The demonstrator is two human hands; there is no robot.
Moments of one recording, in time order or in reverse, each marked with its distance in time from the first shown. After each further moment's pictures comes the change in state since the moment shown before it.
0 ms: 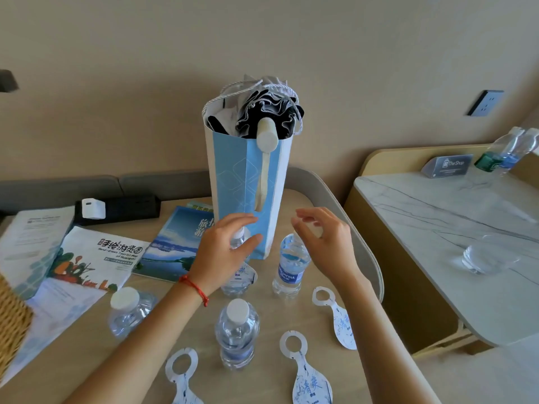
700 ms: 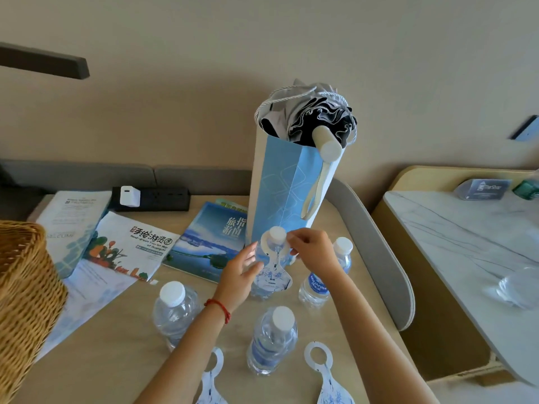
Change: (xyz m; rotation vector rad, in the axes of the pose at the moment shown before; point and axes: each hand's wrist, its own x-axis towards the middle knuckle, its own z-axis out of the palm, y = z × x) left_hand -0.041 -0.089 0.017 -0.374 -0.081 -0.548; right_hand 0.016 -0.009 0.087 0.166 -0.373 0.375
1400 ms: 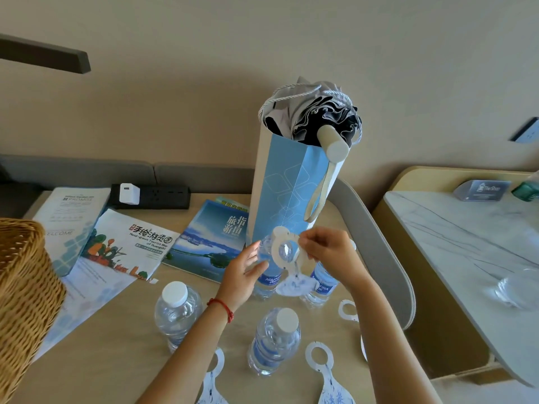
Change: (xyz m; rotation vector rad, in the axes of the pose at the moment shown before) left_hand 0.004 -0.005 0.000 -0.080 -0.038 0.032; right_hand -0.022 -0.015 -0.030 0.096 -0.077 -0.161
